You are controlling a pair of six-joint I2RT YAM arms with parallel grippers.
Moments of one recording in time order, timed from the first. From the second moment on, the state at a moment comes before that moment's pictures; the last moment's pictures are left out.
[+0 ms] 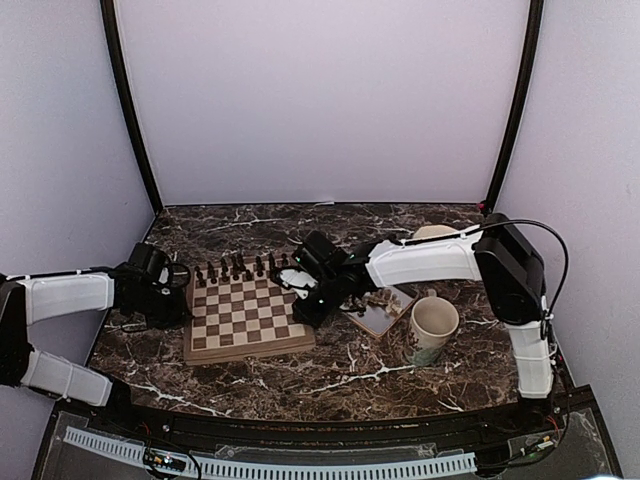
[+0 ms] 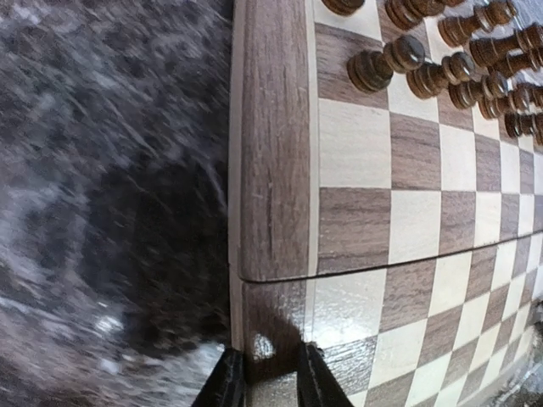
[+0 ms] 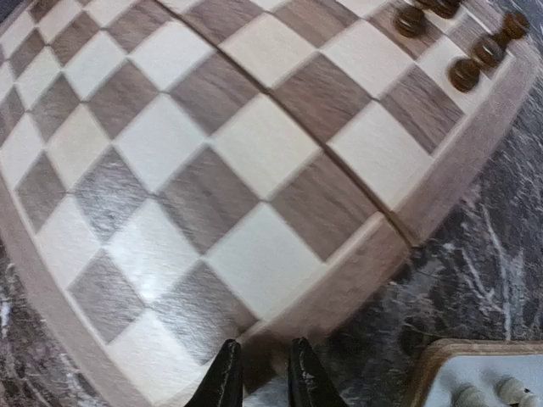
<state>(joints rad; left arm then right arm) -0.22 1.26 0.57 -0.42 0.11 -0.56 1.00 2.15 1.58 -0.45 -0.09 -0.01</state>
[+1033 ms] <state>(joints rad) -0.37 1.22 0.94 -0.41 0.23 -0.37 0.64 1.79 1.54 -0.60 -0.38 -0.26</state>
